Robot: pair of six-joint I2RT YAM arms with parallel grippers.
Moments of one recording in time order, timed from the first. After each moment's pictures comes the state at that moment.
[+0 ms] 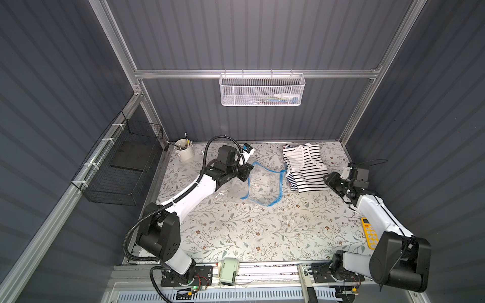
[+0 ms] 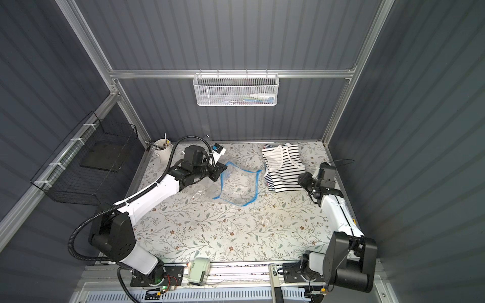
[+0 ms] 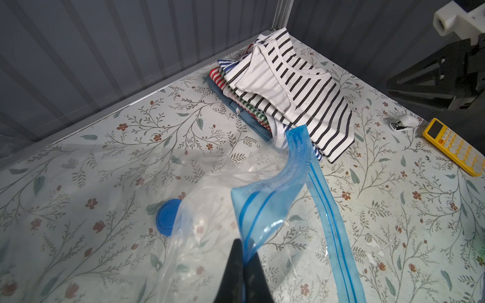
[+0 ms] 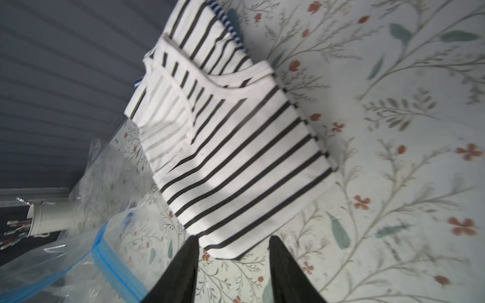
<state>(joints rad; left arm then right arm) -0.53 1.59 1.26 -0.25 0.34 0.09 -0.16 1.28 0.81 -0.27 -0.29 0.53</state>
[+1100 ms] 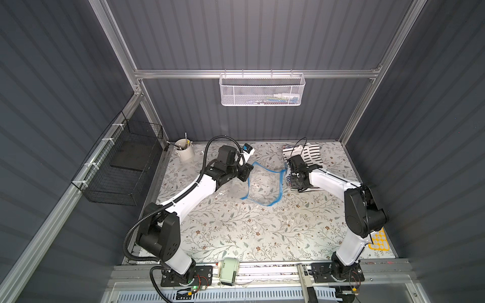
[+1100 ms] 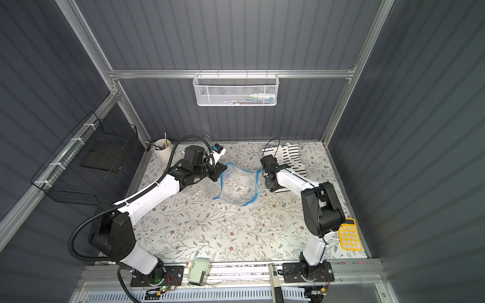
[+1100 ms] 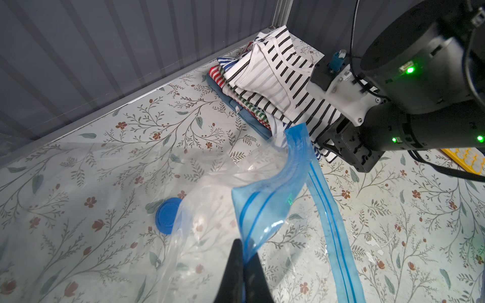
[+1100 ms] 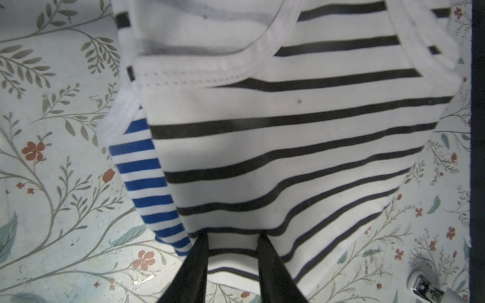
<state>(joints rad) -0.53 1.59 1.26 -0.25 0.34 0.09 0.39 1.79 1.22 -0.63 0.39 0.27</state>
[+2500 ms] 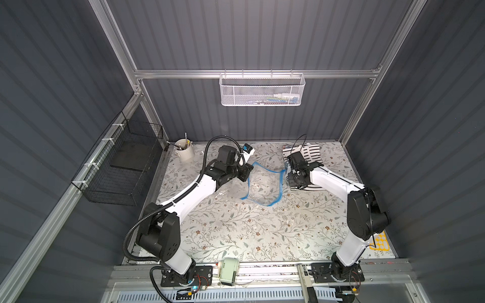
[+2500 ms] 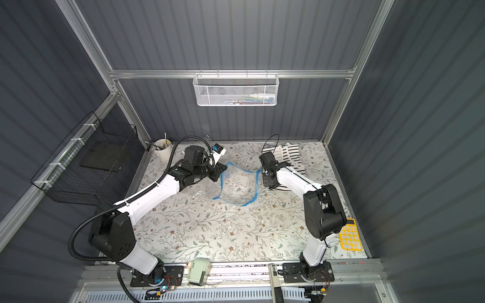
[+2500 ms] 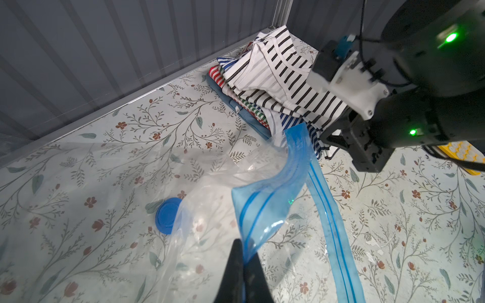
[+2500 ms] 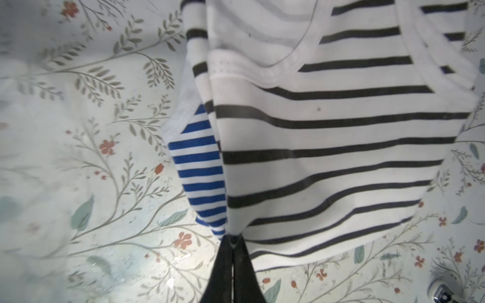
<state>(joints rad) -0.53 1.59 1.26 -0.25 0.34 0.09 0.39 1.75 1.29 -0.68 0.27 0.29</state>
